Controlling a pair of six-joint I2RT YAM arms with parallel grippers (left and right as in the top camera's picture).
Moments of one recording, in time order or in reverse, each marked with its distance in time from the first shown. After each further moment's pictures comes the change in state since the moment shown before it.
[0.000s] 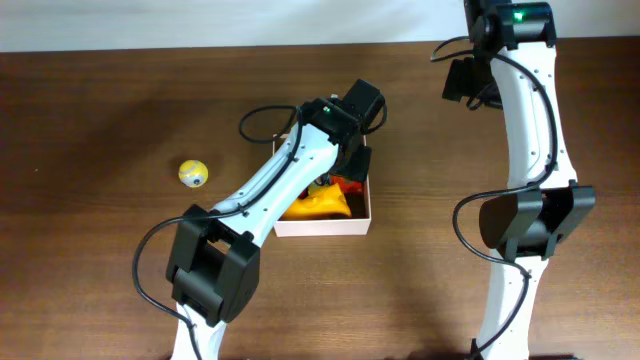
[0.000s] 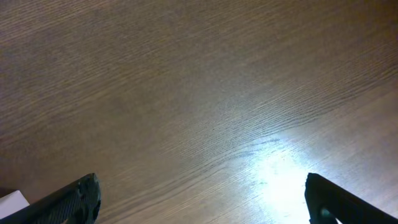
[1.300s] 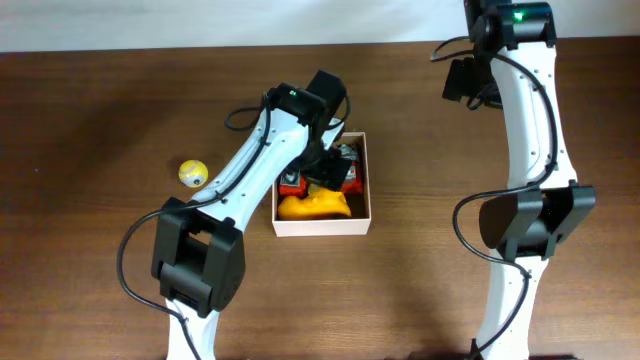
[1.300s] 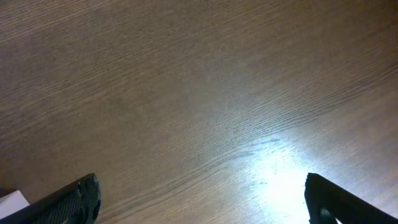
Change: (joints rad) left arm 0.124 0.000 0.000 -0.170 0.257 0.292; right arm 0.000 0.000 0.000 0.000 0.000 0.000
